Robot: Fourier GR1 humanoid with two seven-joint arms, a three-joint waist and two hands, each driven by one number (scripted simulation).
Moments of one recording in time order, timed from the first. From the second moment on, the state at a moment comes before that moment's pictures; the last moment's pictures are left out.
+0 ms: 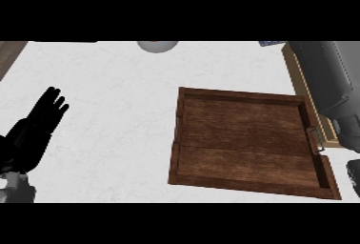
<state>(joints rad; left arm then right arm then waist) -0.06 0.30 0.12 -1.62 0.29 -0.04 0.26 -1.29 -0.32 -0.09 -0.67 1.28 -0.03 0.94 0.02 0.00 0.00</state>
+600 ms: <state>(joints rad) -0.01 0.28 0.14 -1.64 0.28 -0.05 0.24 -1.25 -0.48 -0.14 -0.62 1.28 -0.04 0.86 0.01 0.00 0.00</state>
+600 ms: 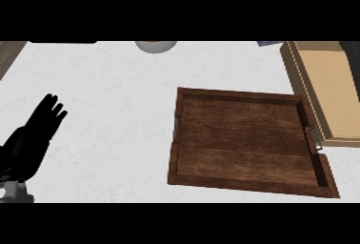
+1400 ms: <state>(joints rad) -0.04 0.25 0.12 -1.65 0.24 -0.04 0.26 -1.11 -0.56 -0.28 -0.40 1.18 -0.26 0.60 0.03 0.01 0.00</state>
